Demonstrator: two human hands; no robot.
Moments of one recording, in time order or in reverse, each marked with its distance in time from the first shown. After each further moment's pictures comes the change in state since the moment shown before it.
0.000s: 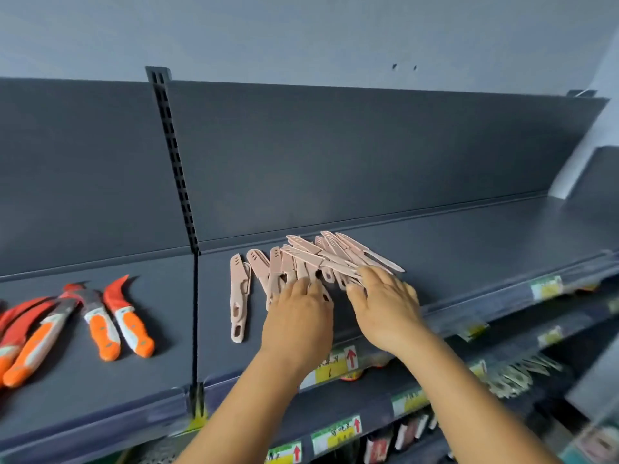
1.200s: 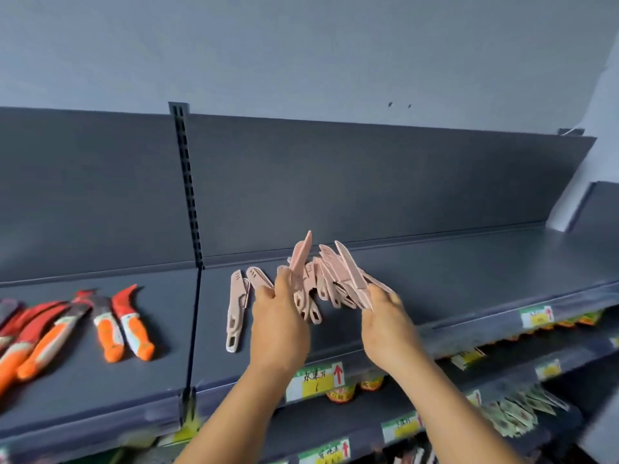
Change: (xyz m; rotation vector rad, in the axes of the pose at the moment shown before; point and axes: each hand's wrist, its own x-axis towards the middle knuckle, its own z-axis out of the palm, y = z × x) left_hand -0.009 0.013 -0.014 -0.427 0.265 -0.312; right_hand -0.017 0.013 -0.011 0.194 0.098 0.082
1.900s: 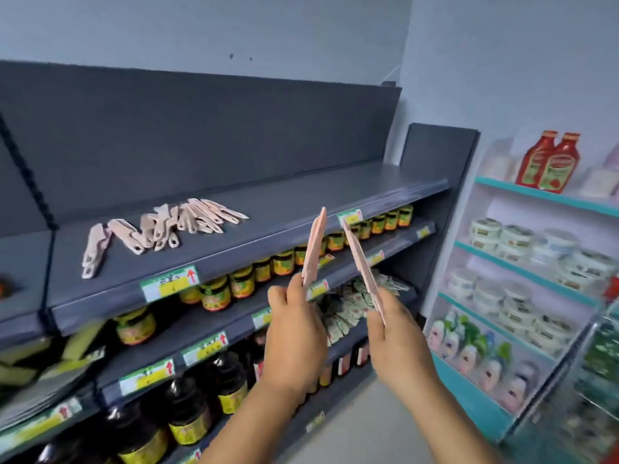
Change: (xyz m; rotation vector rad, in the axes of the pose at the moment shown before) left_hand -0.250 0.126 0.078 -0.219 -0.260 0.300; right_hand -0.246 0.185 -0.100 0.151 0.237 0.227
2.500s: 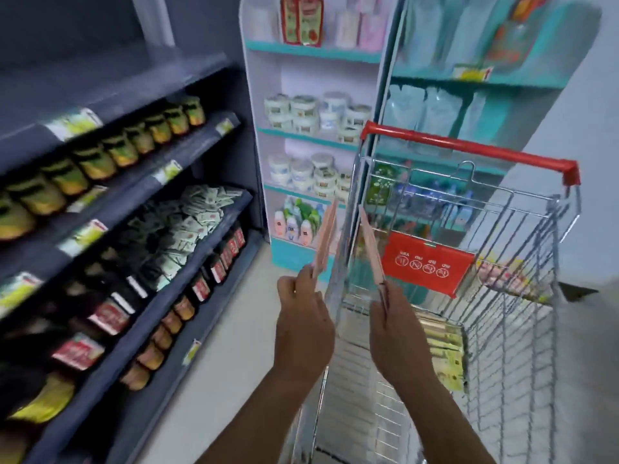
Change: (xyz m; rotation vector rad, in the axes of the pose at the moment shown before) left_hand -0.173 0.112 0.236 -0.177 -0.547 0.218; right_hand -0.171 0.241 -0.112 -0.030 0.379 0.568
